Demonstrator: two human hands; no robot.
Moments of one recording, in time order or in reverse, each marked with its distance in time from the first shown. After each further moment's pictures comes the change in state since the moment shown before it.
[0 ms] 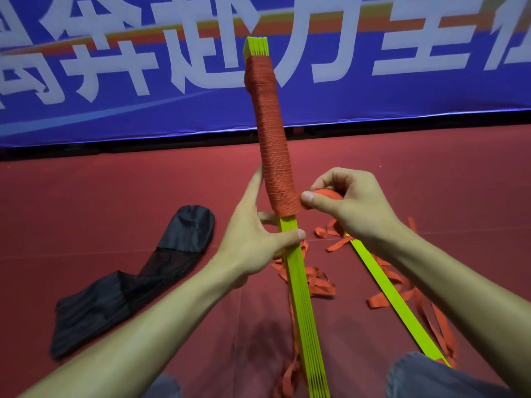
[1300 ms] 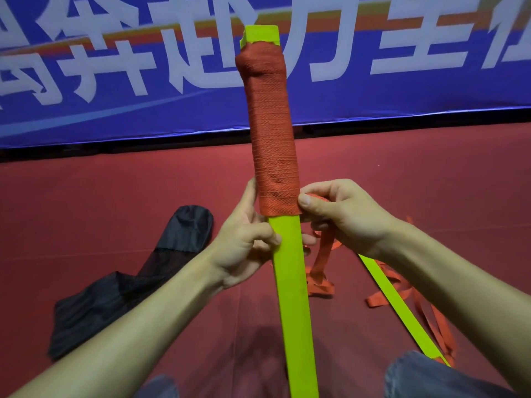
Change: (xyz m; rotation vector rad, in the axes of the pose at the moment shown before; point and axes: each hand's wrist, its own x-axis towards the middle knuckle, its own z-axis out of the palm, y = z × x) left_hand 0.006 -0.001 -0.006 -0.531 -0.366 -0.088; right_hand 0.000 0.009 0.001 0.390 -0.361 0.185
